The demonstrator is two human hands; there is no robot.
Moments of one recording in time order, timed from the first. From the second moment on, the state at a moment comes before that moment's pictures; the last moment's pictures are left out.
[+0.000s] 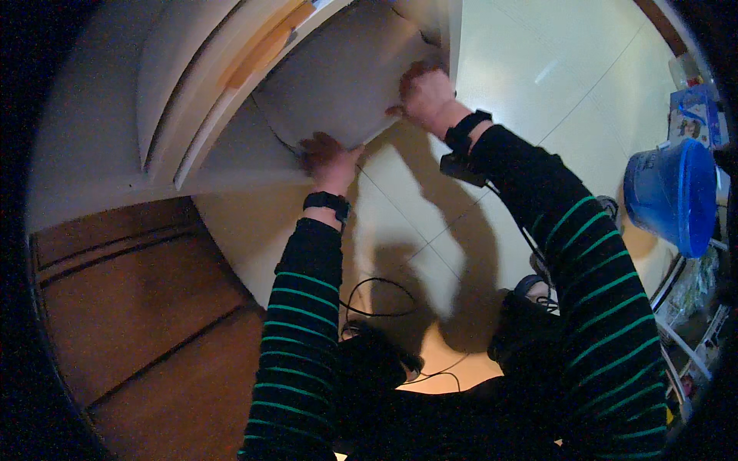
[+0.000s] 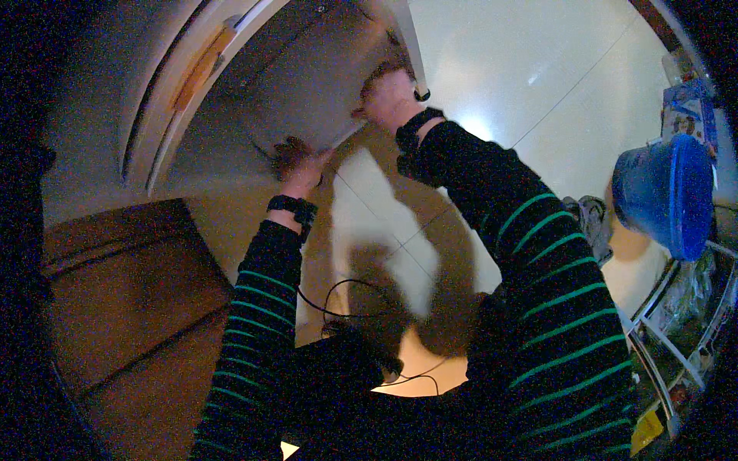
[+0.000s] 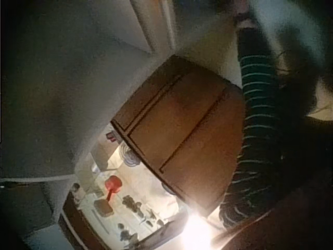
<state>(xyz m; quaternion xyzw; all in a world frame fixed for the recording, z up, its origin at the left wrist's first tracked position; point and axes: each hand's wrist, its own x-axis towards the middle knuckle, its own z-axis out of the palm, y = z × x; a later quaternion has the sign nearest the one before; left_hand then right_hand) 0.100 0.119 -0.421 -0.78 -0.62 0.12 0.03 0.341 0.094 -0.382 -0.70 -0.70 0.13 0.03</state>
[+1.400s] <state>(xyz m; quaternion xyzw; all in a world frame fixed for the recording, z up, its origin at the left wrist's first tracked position) 0.086 0.135 -0.417 -0.85 -0.51 0.09 0.07 0.350 0.208 -0.415 -0.75 -0.65 0.00 0.13</state>
